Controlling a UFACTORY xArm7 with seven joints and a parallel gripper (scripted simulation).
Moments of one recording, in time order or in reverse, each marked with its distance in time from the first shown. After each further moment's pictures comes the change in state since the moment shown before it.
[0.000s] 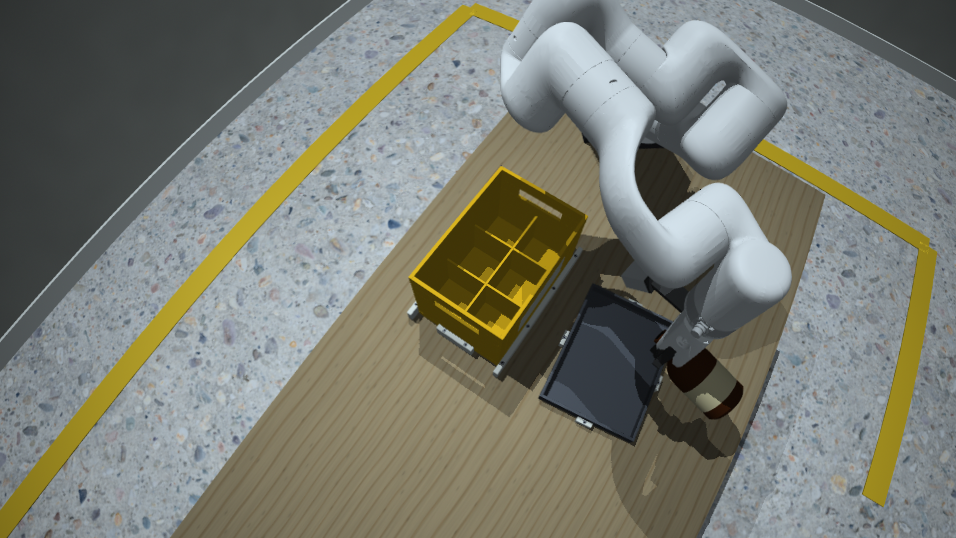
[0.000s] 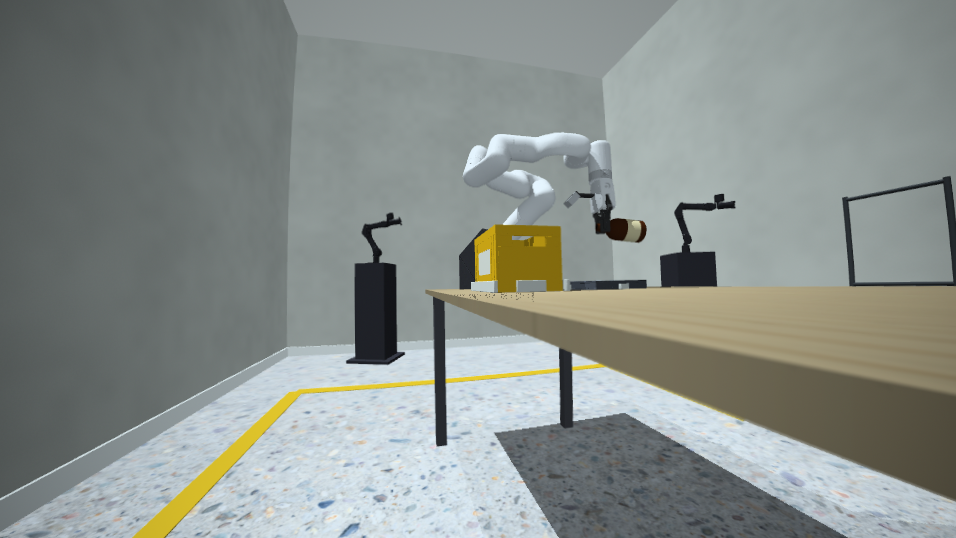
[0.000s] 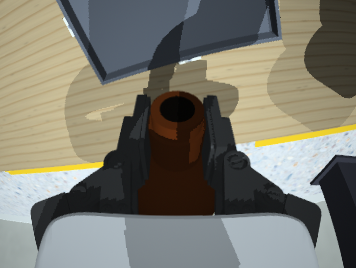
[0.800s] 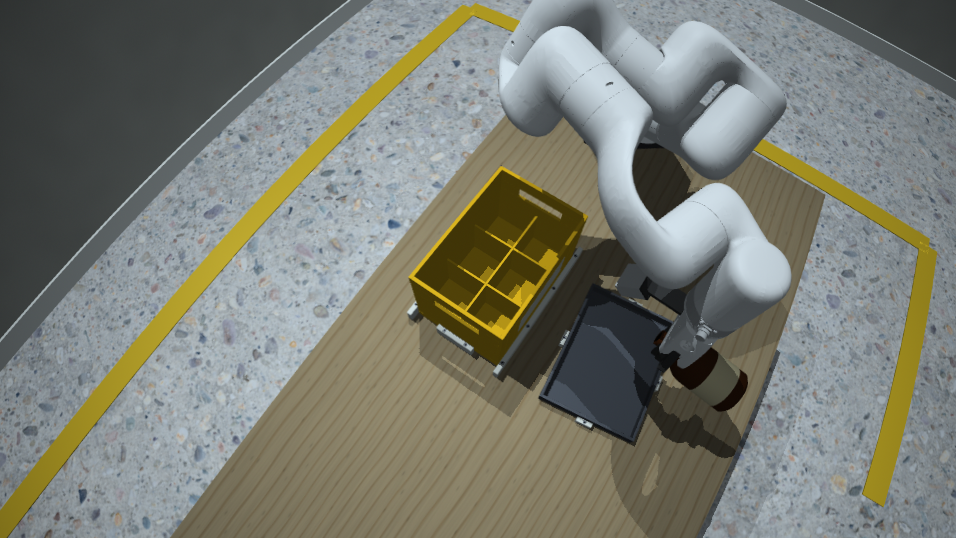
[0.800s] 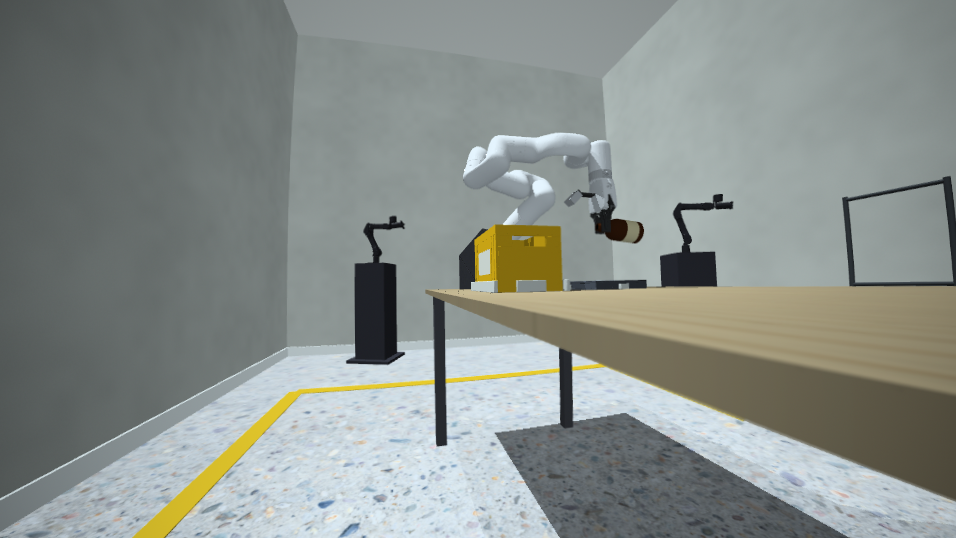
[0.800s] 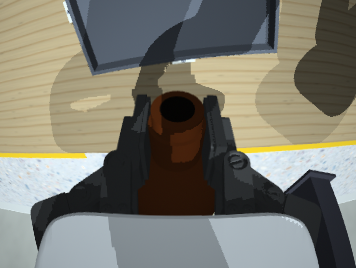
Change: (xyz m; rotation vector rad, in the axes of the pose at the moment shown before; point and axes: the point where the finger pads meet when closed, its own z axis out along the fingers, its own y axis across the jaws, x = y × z) arm 0.000 0.000 0.000 -0.001 -0.001 -0.152
